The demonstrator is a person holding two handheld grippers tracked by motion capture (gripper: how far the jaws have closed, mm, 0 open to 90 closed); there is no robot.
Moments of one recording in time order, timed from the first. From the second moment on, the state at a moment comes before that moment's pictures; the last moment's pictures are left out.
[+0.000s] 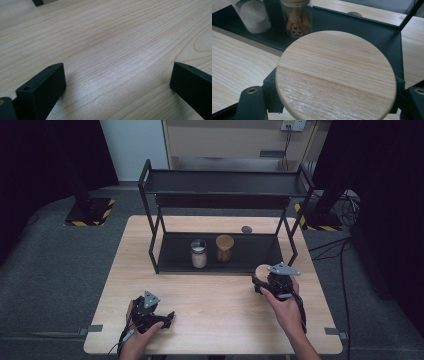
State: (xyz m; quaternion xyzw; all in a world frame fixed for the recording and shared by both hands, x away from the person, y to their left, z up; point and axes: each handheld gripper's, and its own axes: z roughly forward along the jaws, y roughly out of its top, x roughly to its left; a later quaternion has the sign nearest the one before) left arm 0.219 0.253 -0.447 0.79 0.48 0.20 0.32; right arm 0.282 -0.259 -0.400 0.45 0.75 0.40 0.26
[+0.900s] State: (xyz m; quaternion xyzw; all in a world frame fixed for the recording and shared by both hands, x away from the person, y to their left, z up) left arm 0.219 0.253 -0.447 0.79 0.48 0.20 0.32; right arm 0.307 -0.226 -0.395 0.44 0.77 0.39 0.26
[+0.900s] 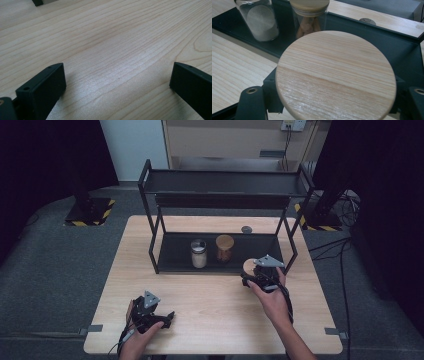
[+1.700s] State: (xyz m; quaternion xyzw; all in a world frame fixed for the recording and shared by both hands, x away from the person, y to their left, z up) left arm 0.219 0.253 -0.447 0.79 0.48 0.20 0.32; right arm 0.336 -0.222 -0.390 0.46 0.76 0.39 0.26
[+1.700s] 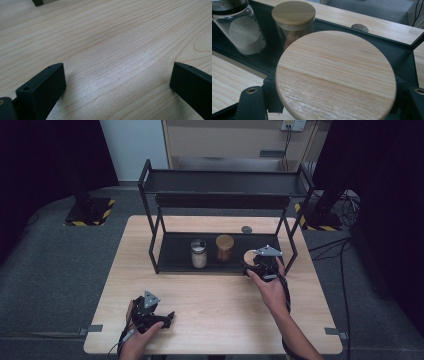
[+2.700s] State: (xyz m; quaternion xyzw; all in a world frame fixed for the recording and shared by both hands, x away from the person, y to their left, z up) left arm 0.219 0.253 -0.447 0.79 0.48 0.20 0.32; right arm 0.362 -0.214 -0.379 0.47 0.75 0.39 0.27
